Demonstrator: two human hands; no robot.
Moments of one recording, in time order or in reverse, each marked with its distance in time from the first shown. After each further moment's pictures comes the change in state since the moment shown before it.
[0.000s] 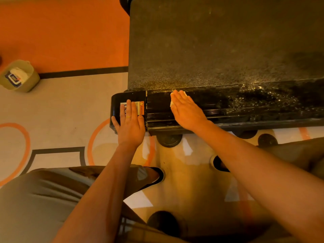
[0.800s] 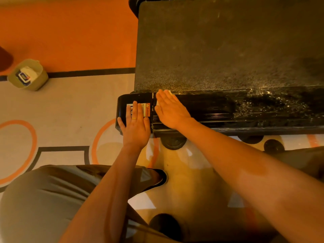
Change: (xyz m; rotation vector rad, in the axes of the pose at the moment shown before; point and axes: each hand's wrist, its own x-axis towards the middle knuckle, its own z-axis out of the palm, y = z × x) left_hand 0.000 0.000 -0.004 -0.003 -0.016 0.000; right_hand 0.038 -0.057 0.008 -0.035 -0.054 -0.111
